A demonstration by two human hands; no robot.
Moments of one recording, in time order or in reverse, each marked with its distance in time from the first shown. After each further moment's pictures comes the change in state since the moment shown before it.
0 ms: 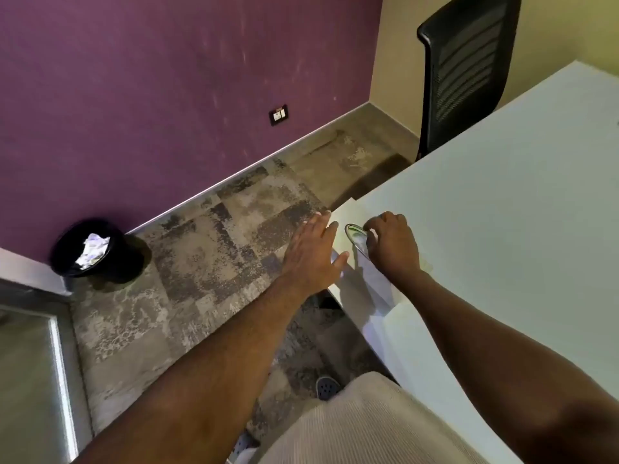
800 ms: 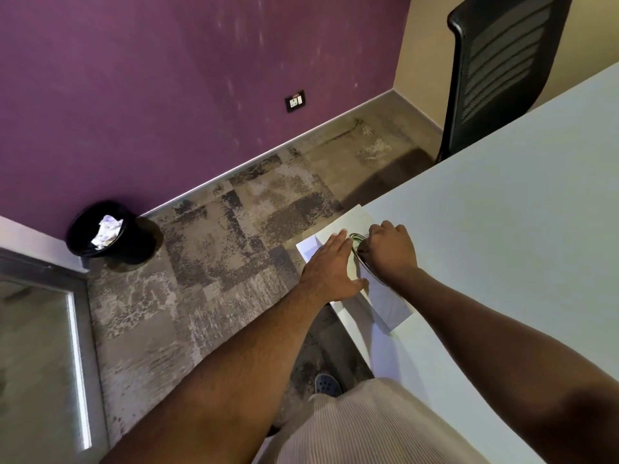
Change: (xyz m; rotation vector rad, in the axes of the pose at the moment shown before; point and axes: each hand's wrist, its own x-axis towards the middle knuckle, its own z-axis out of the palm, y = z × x) left_hand 0.039 0.014 0.042 -0.151 -0.319 -0.179; right_hand 0.038 0.014 0.015 -0.372 -0.290 -0.296
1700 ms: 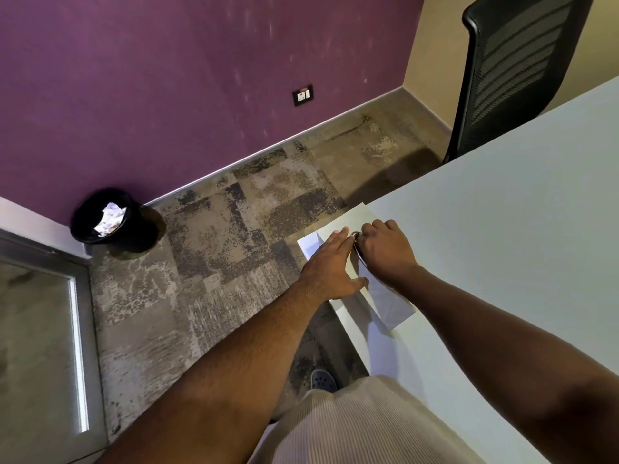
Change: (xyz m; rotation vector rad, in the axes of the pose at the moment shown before) left_hand 0.001 -0.005 0.006 -0.093 0.025 -0.006; right_hand 0.004 0.000 0.003 -0.114 -0.003 -0.212
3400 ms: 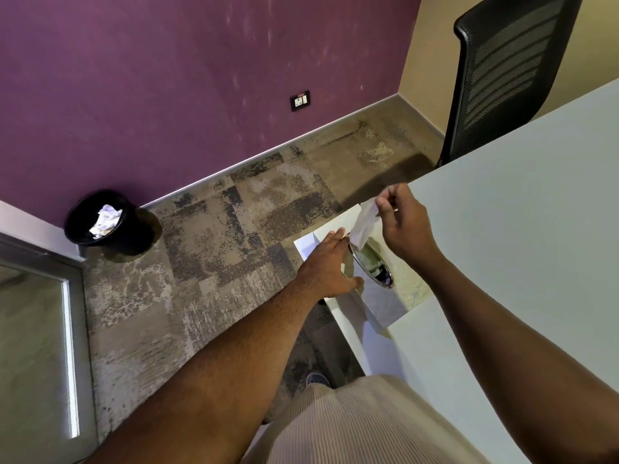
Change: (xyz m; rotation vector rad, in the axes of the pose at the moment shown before) left_hand 0.005 -0.006 0.007 -0.061 0.059 0.043; right_hand -0.016 0.022 -0.069 0.975 0.453 0.271
